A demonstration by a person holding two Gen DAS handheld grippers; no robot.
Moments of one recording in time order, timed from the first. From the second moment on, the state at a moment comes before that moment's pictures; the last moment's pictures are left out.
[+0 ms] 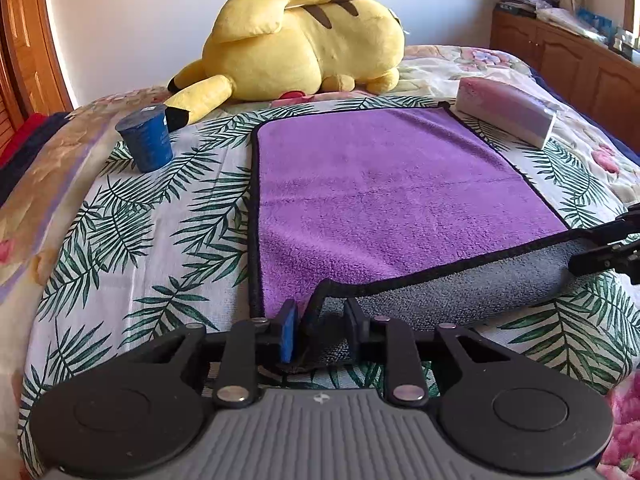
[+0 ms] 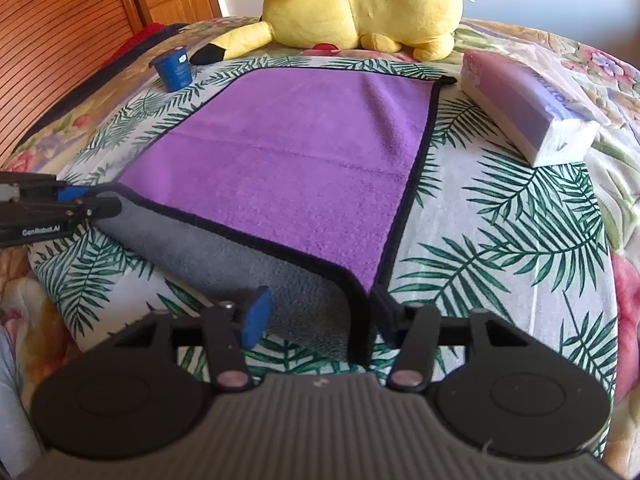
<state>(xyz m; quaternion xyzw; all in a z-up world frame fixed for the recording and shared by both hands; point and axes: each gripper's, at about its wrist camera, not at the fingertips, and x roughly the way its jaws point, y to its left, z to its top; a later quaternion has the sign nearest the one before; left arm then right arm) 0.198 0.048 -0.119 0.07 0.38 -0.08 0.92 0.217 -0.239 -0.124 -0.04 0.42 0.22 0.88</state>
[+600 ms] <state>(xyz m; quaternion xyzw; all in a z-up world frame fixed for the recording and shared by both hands) 0.198 0.048 -0.117 0.06 0.39 -0.07 0.92 0.217 -0.243 -0.124 -0.04 0.42 0.21 0.88</state>
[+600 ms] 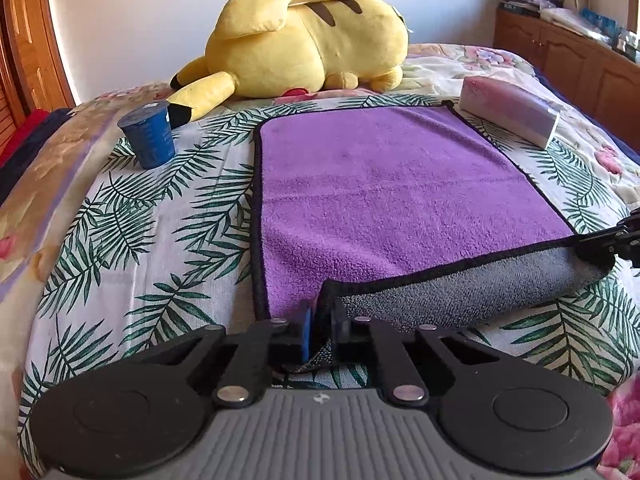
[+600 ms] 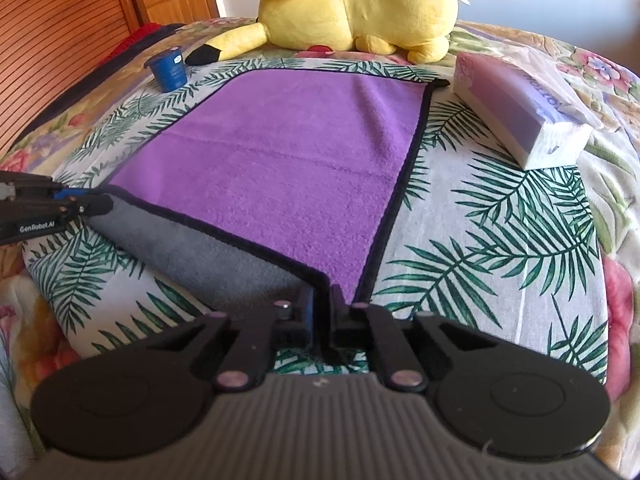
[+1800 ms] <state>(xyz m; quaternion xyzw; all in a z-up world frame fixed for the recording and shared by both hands) 0.189 0.050 -0.063 0.04 0.28 -0.09 0.95 0.212 -0.251 -0.087 -0.03 0.29 0.21 0.93</state>
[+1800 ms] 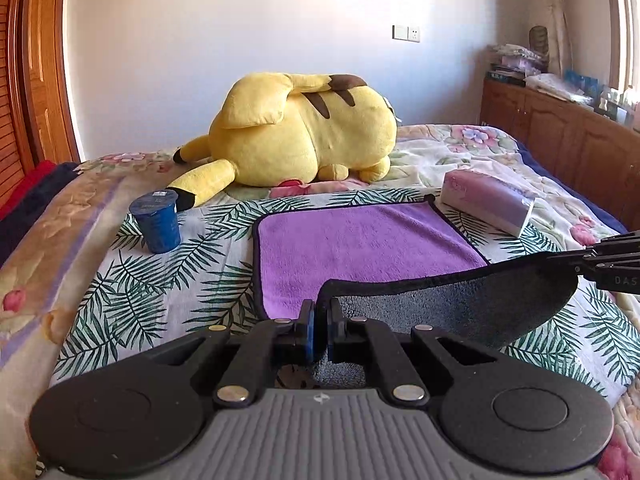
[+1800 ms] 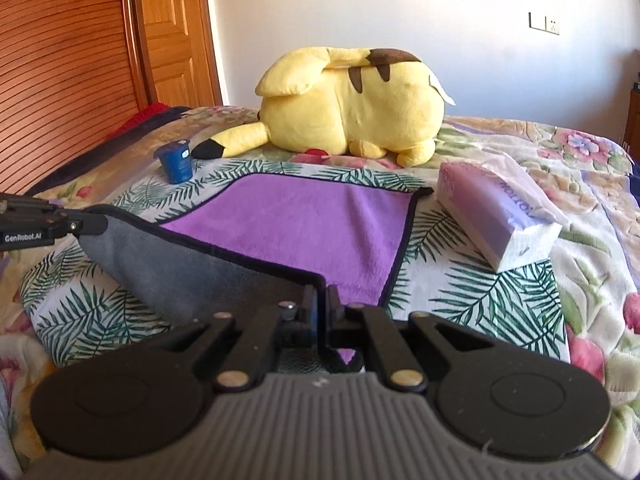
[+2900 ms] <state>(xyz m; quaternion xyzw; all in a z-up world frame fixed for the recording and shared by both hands) 0.251 0.044 -0.052 0.07 0.25 -0.11 0.96 0.264 -0.250 -0.093 -0.06 0.25 0.22 0.94</state>
